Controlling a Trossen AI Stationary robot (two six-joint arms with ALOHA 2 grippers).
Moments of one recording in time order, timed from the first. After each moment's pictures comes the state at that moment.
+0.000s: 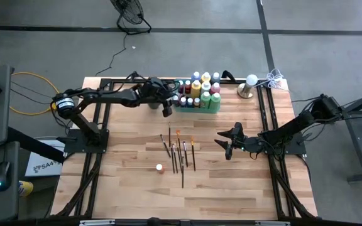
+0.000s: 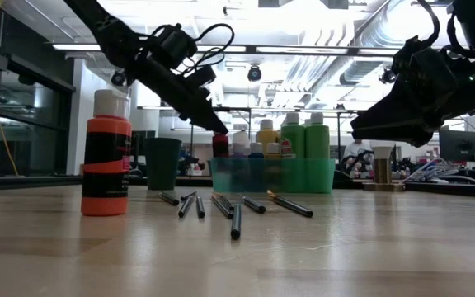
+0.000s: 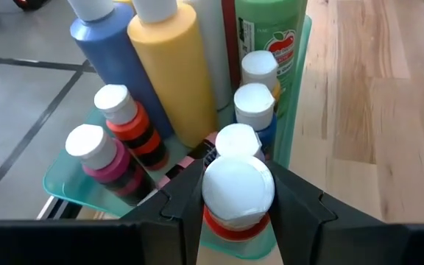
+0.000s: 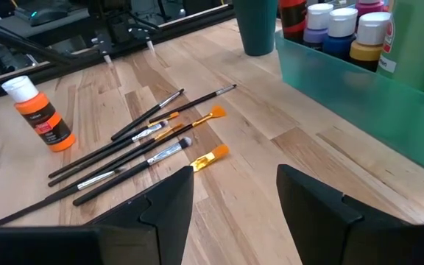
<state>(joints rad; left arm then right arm) 0.48 1.58 0.91 0.17 0.09 0.25 0.37 1.24 0.15 0.71 0.67 0.50</state>
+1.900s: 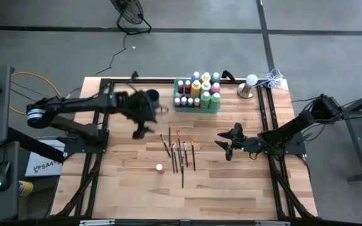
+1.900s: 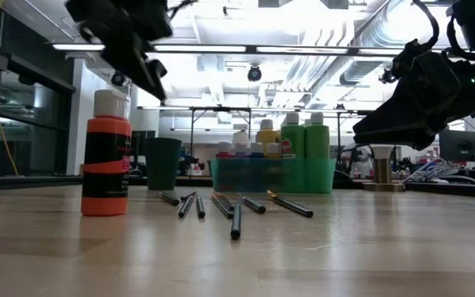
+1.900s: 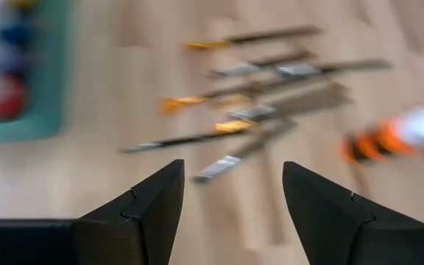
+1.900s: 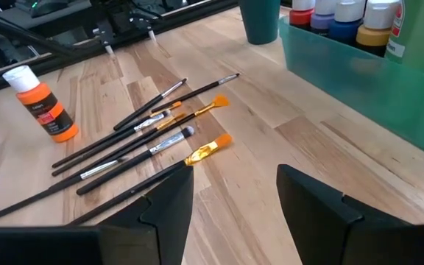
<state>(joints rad) 0.26 1.18 0.95 -0.66 0.28 0.29 0.37 1.24 0.15 0.68 0.65 0.53</state>
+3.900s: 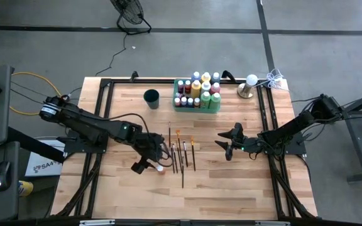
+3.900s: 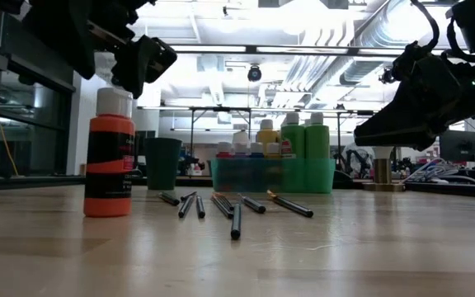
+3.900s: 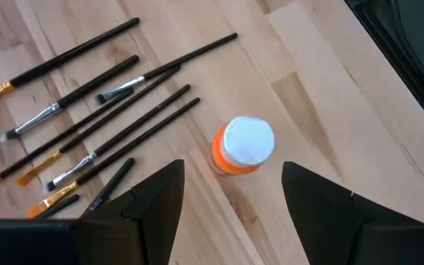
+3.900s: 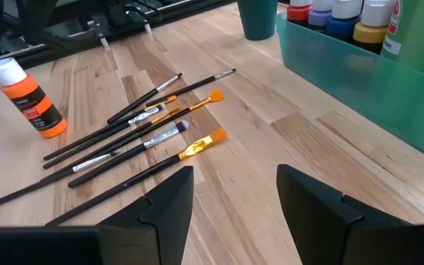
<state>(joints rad) -0.24 1.40 0.98 -0.52 0.23 0.20 0.37 1.24 0.15 0.65 0.65 0.52</state>
